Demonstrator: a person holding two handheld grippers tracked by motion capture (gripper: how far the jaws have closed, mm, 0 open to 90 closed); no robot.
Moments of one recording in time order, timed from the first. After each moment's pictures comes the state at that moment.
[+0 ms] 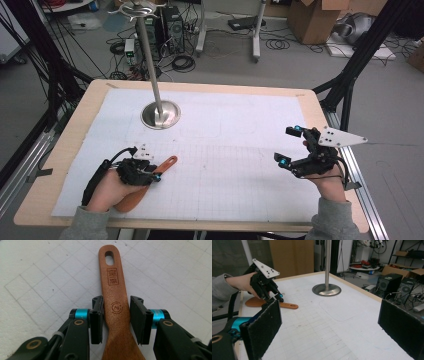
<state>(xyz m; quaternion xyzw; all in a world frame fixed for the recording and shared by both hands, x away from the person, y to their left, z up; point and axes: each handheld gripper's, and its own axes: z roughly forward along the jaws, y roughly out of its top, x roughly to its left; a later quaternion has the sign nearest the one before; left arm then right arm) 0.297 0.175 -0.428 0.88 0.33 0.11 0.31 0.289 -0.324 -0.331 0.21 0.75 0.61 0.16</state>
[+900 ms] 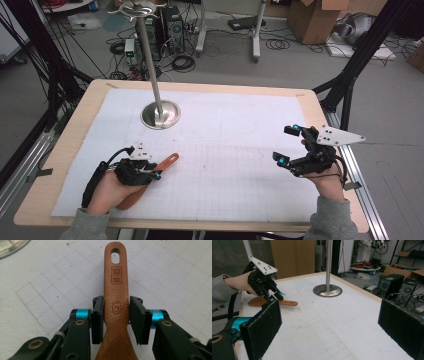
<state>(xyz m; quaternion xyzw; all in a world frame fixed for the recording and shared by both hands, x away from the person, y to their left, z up) 0.290 0.176 -0.416 0.87 0.34 0.13 0.34 0.292 -0.321 -0.331 0.21 0.75 0.61 0.16</state>
